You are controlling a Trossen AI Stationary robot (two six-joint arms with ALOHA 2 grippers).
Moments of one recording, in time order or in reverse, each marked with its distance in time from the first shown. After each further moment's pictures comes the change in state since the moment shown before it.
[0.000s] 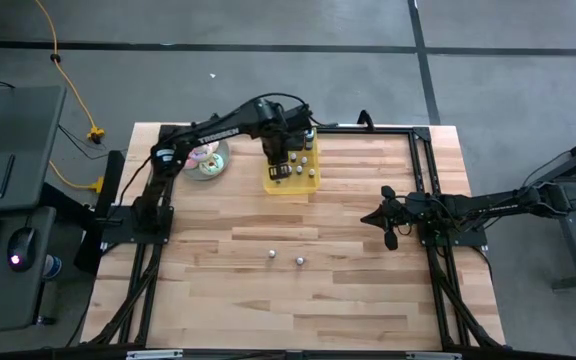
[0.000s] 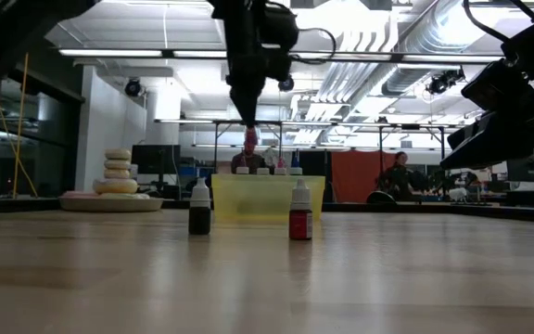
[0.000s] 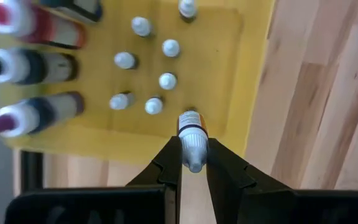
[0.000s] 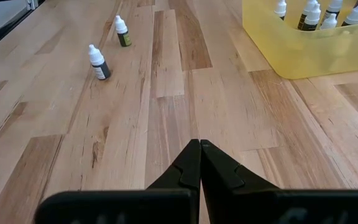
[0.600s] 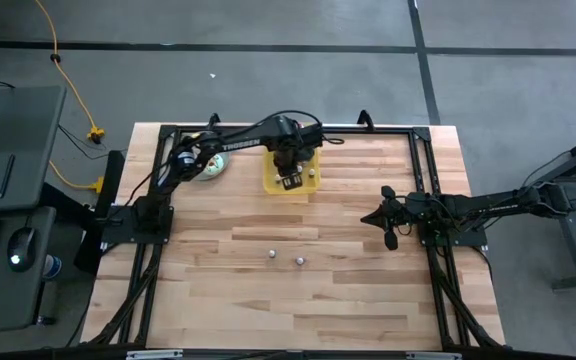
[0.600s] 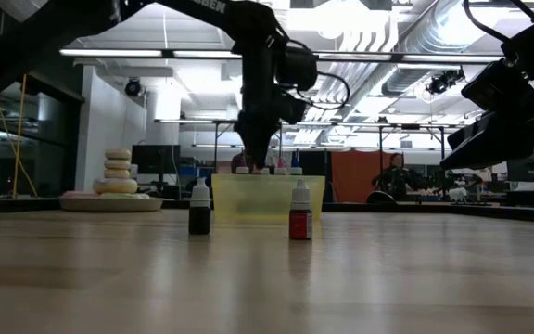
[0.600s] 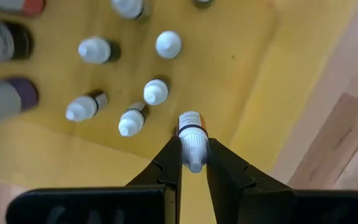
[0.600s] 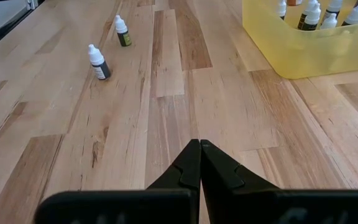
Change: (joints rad) left arm -0.020 0.162 -0.002 0.063 -0.030 -0.187; right arm 0.000 0.000 0.000 -0.001 0.000 0.000
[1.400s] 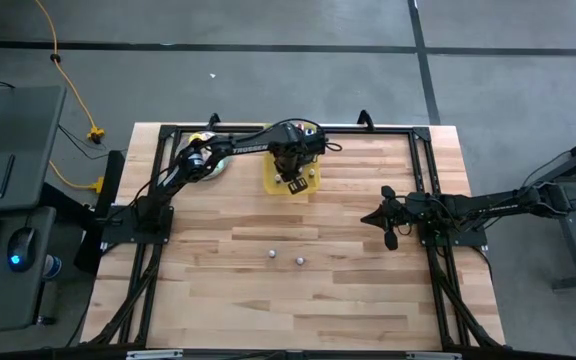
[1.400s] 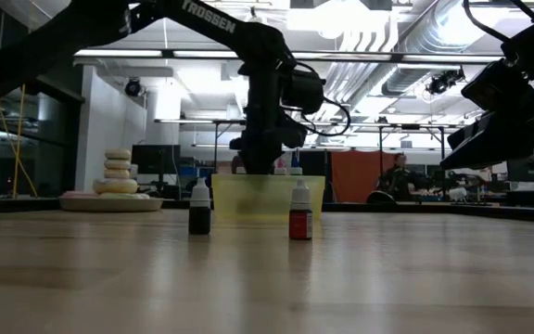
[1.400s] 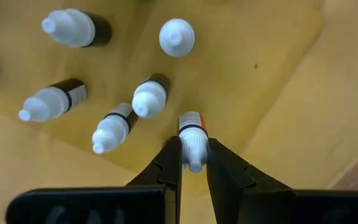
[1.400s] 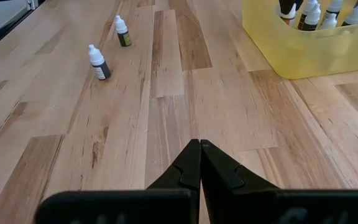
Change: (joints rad) left arm -0.006 0.091 -0.003 0.025 -0.011 -0.178; right arm 0.000 0.000 0.000 0.001 0.000 0.000
